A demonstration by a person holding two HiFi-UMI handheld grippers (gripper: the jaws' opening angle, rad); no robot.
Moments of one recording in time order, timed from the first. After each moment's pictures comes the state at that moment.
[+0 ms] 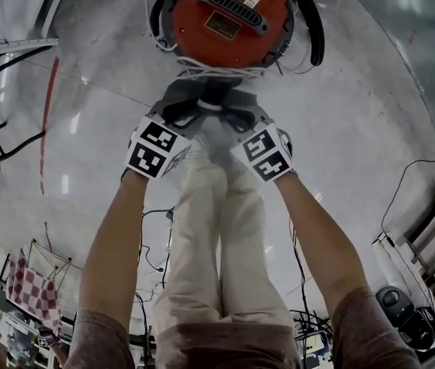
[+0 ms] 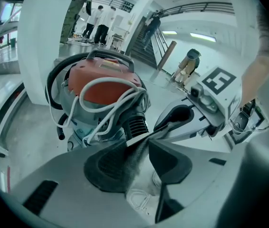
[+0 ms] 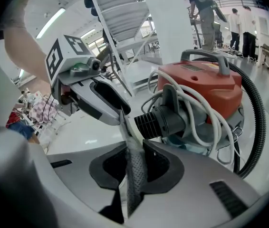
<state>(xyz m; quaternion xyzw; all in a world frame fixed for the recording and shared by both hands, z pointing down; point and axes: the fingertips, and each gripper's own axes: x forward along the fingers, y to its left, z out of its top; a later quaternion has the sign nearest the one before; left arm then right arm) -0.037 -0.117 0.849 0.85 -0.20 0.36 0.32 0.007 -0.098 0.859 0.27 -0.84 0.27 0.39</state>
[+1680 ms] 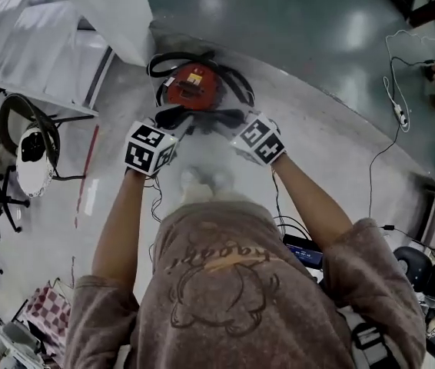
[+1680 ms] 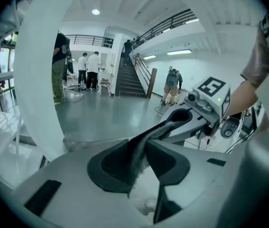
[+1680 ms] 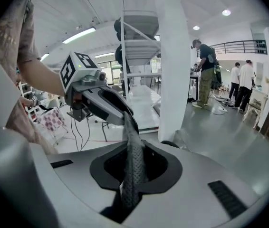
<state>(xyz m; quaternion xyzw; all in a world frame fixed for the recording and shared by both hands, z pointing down) -0.063 -0.214 0.417 0.91 -0.26 0.25 0.21 -0.013 -0.195 0.426 0.28 -0.90 0.14 0.32</state>
